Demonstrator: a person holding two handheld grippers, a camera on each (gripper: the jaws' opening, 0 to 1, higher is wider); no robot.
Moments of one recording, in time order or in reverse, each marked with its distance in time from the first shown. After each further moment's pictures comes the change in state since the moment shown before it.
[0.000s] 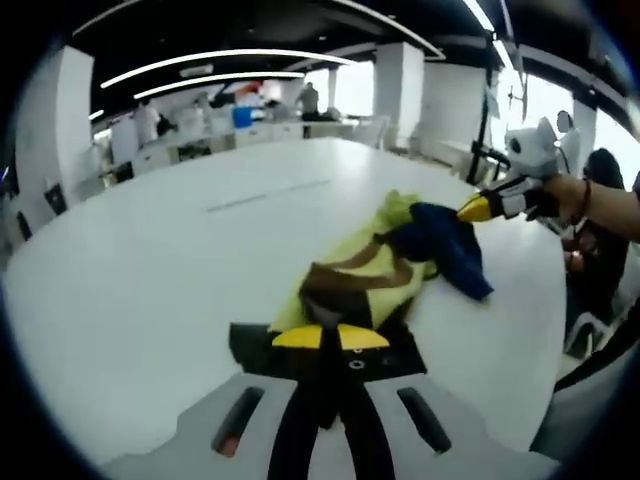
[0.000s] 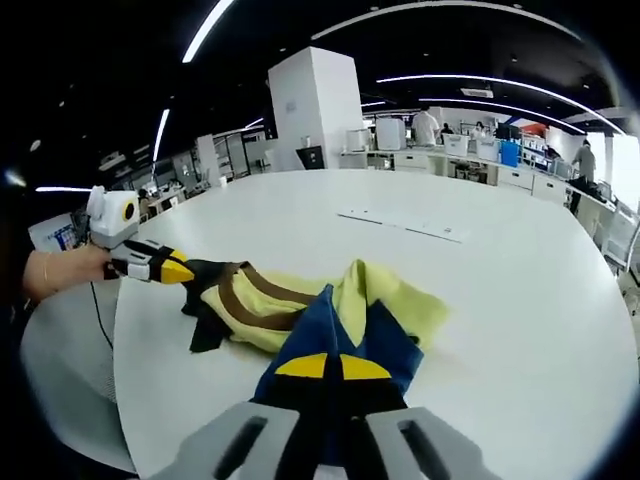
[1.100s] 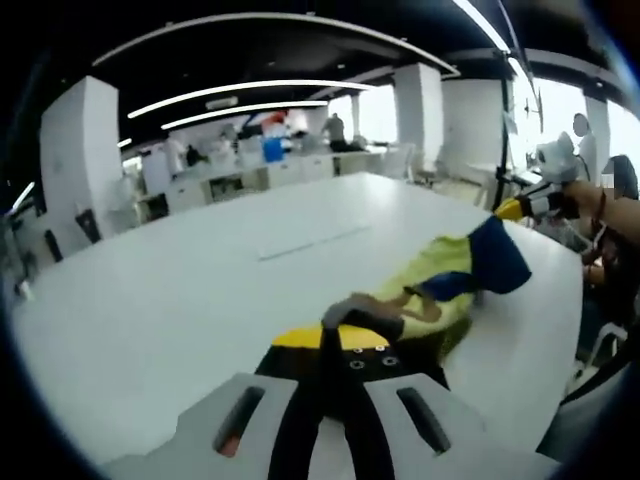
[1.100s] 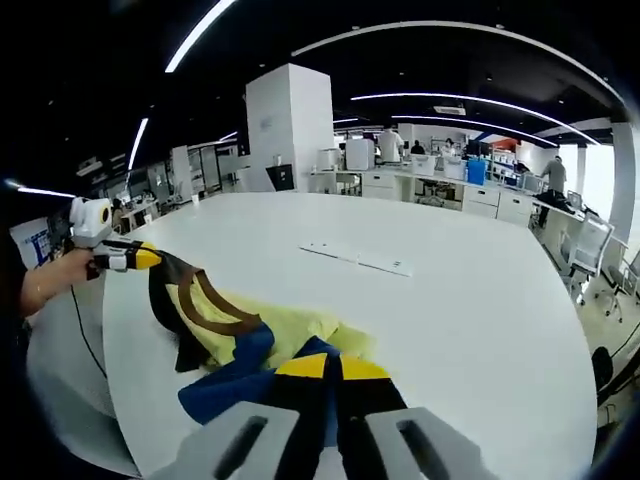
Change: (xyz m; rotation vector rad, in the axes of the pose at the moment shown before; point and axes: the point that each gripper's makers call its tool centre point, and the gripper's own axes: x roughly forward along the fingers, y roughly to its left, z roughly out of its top) left arm -0.048 0.044 0.056 0.036 -0.123 0.145; right arm -0.057 -0.030 0.045 0.001 -0.073 -0.143
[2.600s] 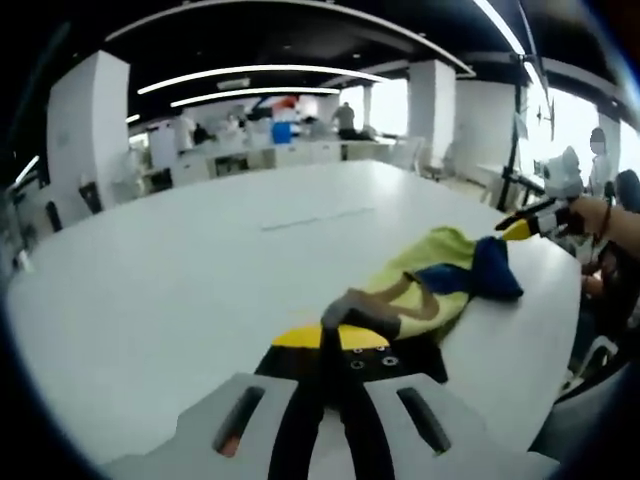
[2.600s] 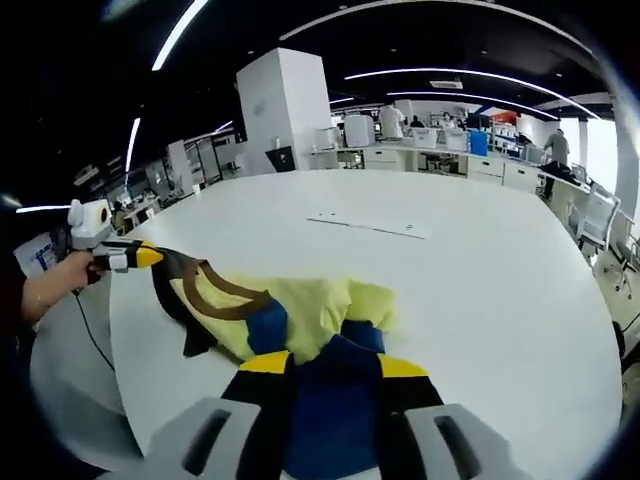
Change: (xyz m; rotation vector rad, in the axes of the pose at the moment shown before) left arm -0.001 -0.002 -0.036 -0.083 0.061 0.002; right arm 0.022 0.039 -0.040 0.056 0.107 0.087
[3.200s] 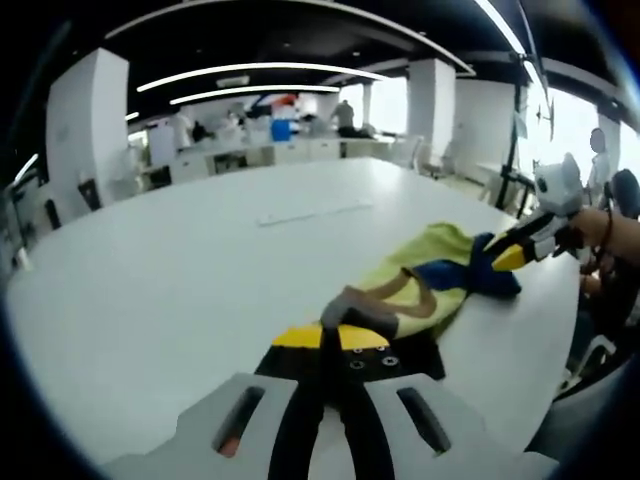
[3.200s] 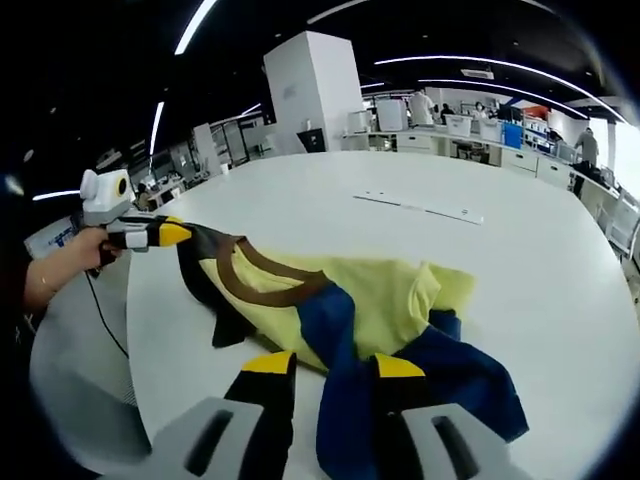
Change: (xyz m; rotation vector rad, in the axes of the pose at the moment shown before) left arm -0.001 -0.003 -0.006 -0.005 0.008 -0.006; right arm 0.039 0.037 -0.022 -0.037 0.066 0.075
